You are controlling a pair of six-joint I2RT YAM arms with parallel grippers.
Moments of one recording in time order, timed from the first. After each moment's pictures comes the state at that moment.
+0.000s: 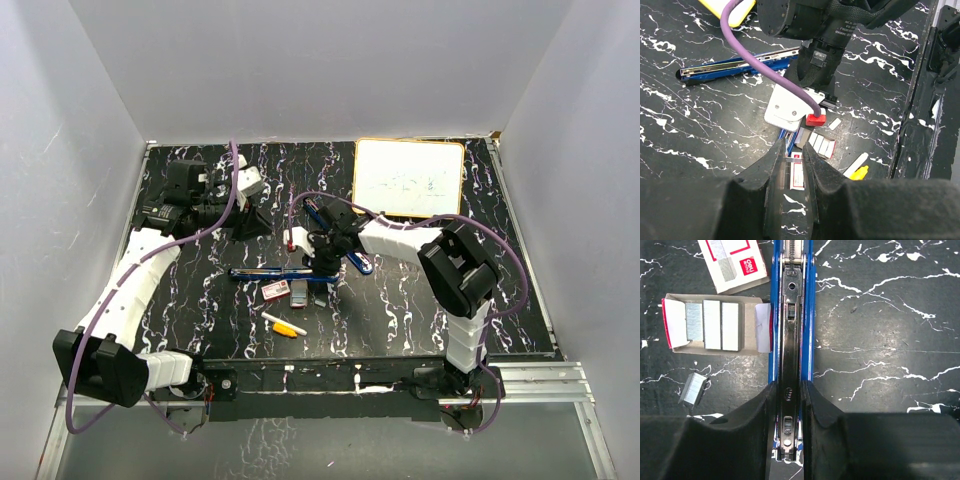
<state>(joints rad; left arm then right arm) -0.24 1.25 1.21 -0.71 0.86 0.49 0.70 1.91 1.25 -0.39 -0.53 -0.76</state>
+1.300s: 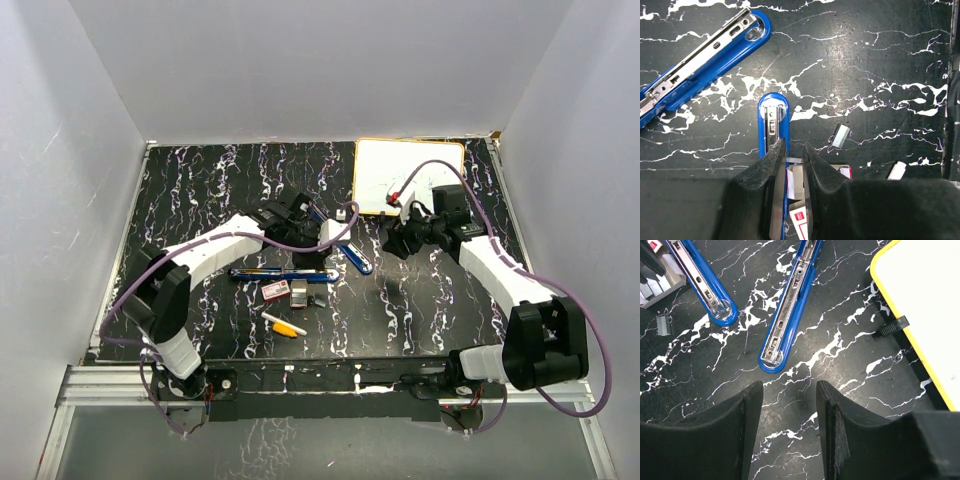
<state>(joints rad) -0.66 1.68 1.23 -0.59 0.62 0.71 0.18 1.31 0.88 -0.33 -0.65 -0.52</state>
